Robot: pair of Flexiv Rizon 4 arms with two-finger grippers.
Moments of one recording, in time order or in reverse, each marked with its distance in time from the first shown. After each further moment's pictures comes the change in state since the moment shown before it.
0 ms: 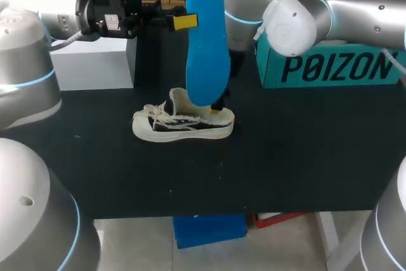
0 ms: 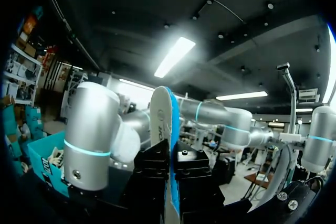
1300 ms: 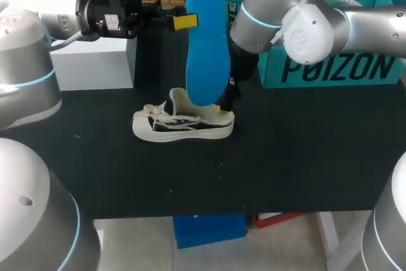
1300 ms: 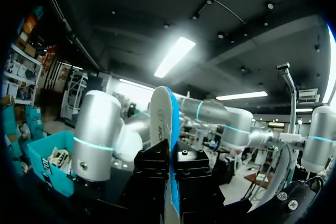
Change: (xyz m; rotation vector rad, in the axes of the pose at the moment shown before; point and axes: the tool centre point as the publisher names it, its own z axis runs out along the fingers) left arm 0.000 0.000 0.000 0.000 0.000 0.000; right arm 0.001 -0.017 -0.002 -0.077 0.013 0.010
